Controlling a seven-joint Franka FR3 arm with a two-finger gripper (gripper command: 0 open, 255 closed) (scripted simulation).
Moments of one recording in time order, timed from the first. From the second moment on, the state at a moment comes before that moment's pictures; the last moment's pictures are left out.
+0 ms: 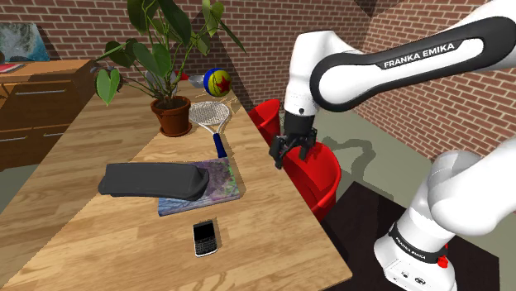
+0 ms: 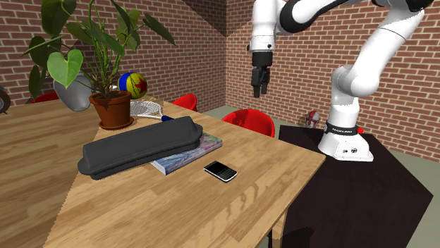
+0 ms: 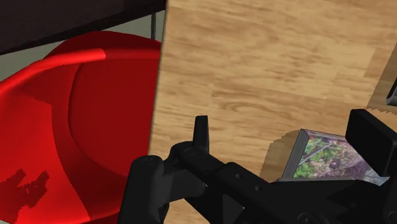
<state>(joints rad) 0.10 -0.49 0.27 -2.51 0.24 2.02 0.45</state>
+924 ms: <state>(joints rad) 0.13 0.00 0.50 -2.29 0.09 2.31 0.86</state>
